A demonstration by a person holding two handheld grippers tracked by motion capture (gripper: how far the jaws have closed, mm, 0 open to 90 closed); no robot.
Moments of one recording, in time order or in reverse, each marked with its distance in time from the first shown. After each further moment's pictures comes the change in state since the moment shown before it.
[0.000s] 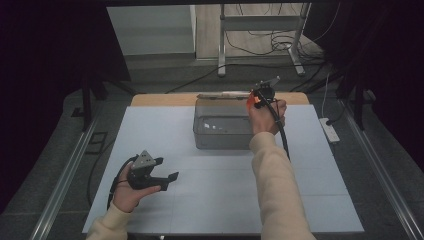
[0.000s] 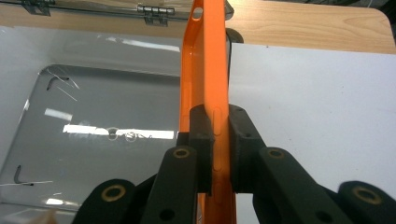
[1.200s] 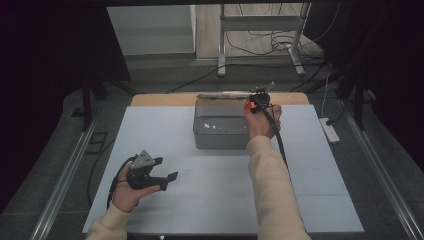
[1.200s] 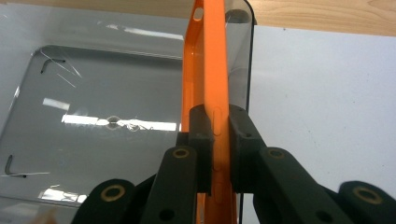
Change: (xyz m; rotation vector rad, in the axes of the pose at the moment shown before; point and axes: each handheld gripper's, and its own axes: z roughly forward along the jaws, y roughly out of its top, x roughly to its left) left arm 0.001 0.000 -0.001 -0.004 -0.001 -0.006; right arm 0.008 -0.012 0.018 0.037 0.008 -0.013
